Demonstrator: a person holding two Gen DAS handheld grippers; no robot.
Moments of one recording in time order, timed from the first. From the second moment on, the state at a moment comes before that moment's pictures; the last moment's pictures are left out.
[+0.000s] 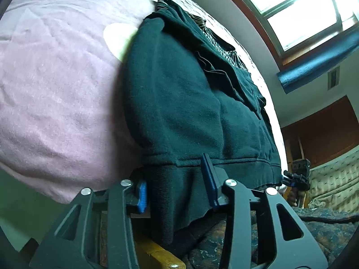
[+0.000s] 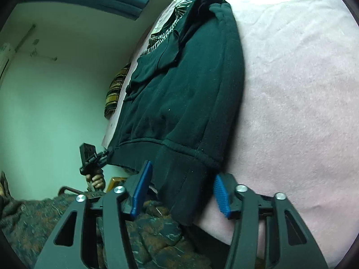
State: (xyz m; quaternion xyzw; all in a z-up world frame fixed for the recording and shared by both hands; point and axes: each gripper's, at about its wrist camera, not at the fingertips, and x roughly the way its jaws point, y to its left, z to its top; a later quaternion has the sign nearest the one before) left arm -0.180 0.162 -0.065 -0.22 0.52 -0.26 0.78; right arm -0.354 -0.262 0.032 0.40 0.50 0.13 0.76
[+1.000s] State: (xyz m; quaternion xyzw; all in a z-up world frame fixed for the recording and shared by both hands) left arm 0.029 0.144 -0.055 -0.31 0.48 -0.30 0.77; right arm -0.181 -0.363 -0.019 0.63 0.35 0.13 0.68
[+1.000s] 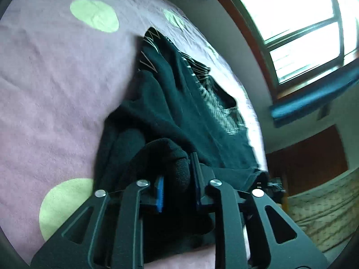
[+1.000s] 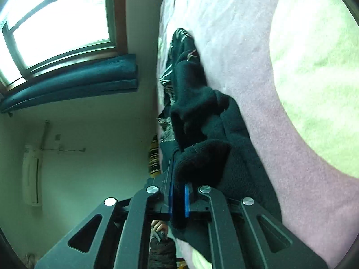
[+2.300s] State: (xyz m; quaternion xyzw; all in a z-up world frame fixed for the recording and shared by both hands) left arm 0.067 0.066 -0.034 -0.01 0.48 -0.31 0.82; right arm -0.145 -0.346 0.069 0.30 0.39 0.05 0.87
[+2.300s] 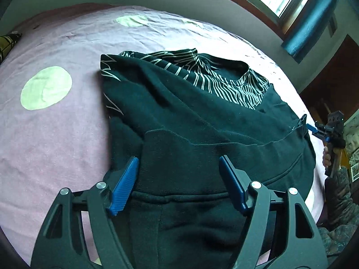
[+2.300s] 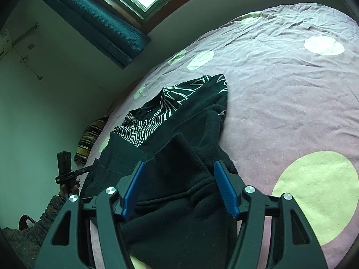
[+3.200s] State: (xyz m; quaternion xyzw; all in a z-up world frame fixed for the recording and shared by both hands) left arm 0.059 0.053 -0.031 0.04 0.46 -0.27 0.84; right arm -0.101 -0.322 0.061 0.15 0.43 0.05 0.89
